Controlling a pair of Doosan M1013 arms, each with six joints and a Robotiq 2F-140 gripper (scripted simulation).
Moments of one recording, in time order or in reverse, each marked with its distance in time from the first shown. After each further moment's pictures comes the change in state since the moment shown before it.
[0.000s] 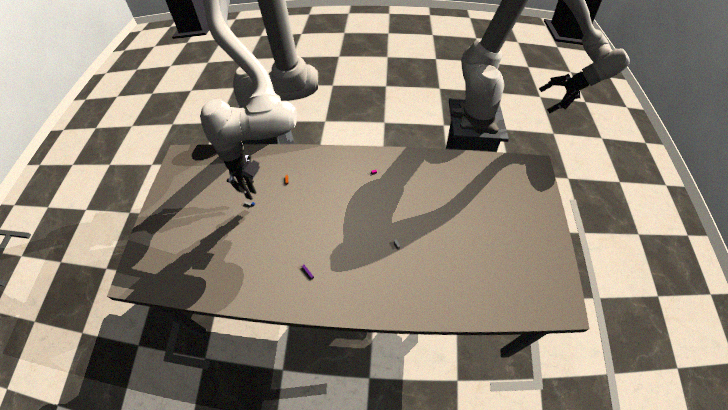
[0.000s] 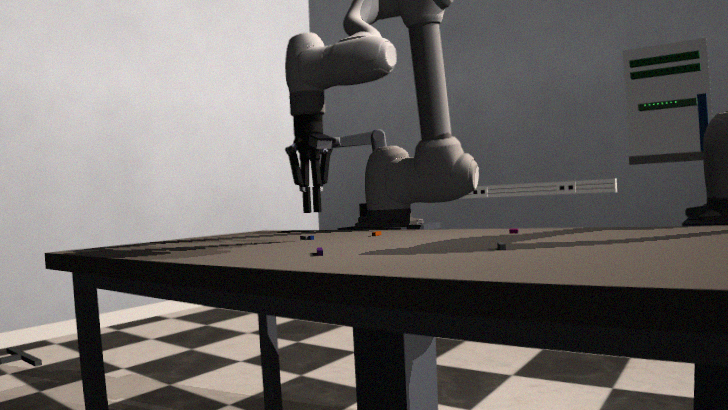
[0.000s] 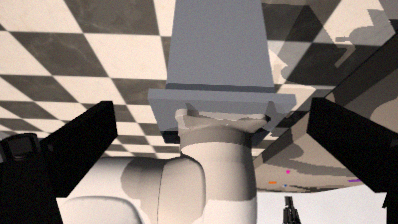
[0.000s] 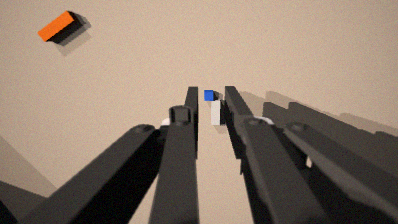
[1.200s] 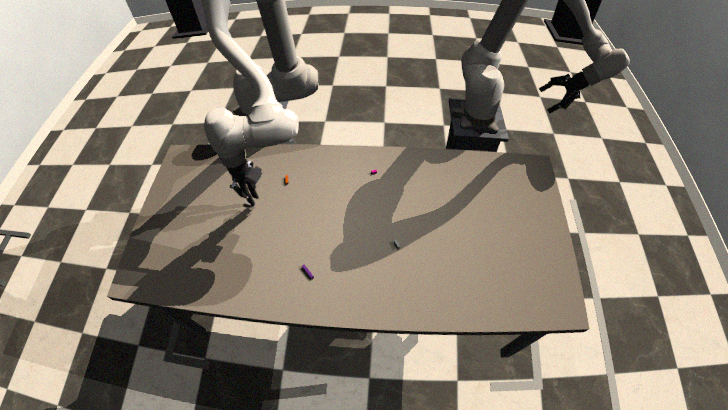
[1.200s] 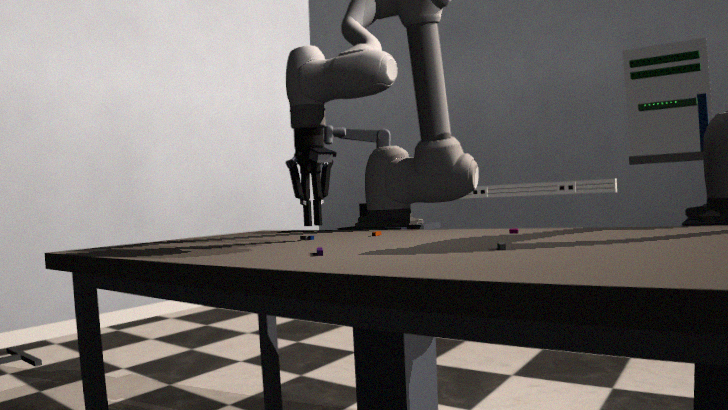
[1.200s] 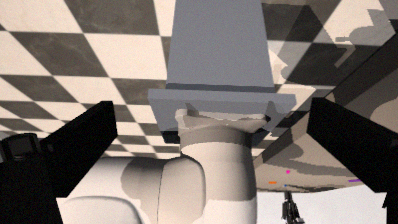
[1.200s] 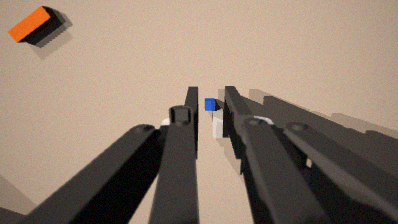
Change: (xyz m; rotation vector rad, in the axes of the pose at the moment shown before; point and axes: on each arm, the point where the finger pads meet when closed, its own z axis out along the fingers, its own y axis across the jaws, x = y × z) left arm 0.000 0.000 0.000 0.000 0.000 0.000; right arm 0.000 0.000 0.034 0.000 0.000 0.000
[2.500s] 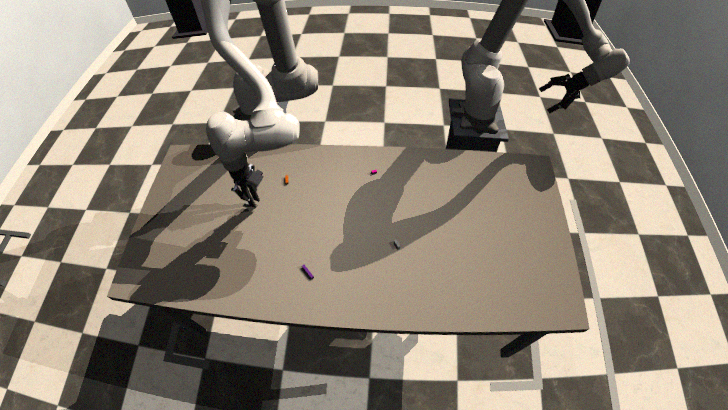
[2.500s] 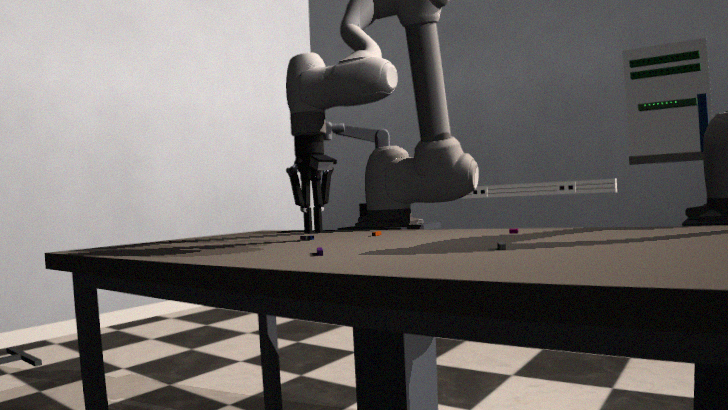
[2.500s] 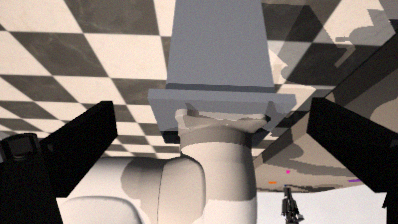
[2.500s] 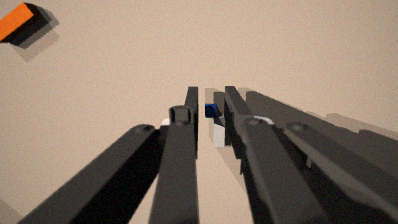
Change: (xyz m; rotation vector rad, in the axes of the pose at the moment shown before) left arm 0.000 0.000 0.000 0.000 0.000 0.000; right arm 0.000 0.000 0.018 0.000 0.000 0.000
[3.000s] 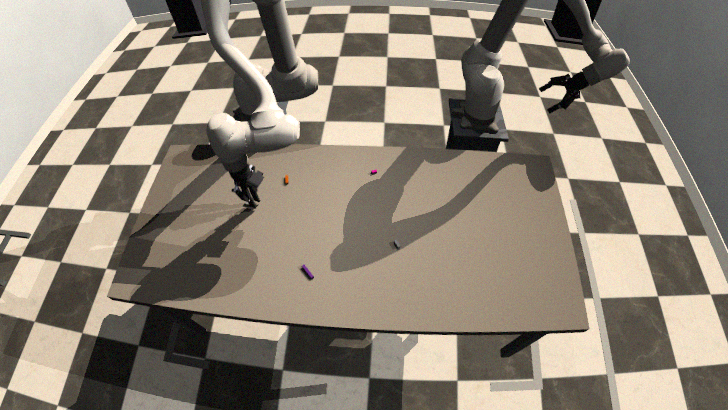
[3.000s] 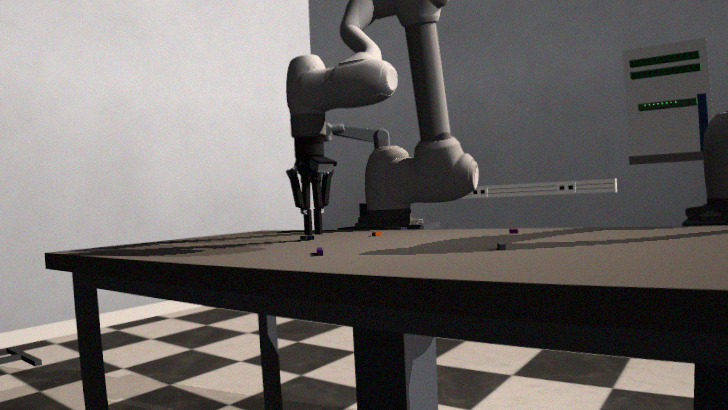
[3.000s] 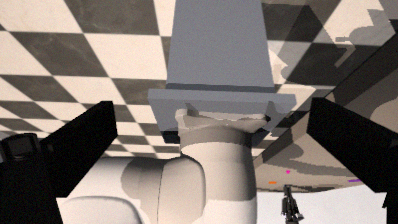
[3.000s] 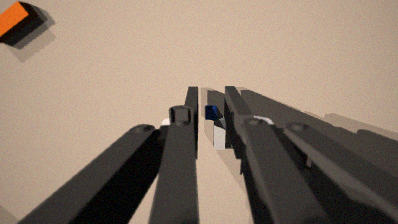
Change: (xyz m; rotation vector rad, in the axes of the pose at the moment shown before) left arm 0.000 0.000 0.000 0.000 0.000 0.000; right arm 0.000 0.000 0.005 0.000 0.000 0.000
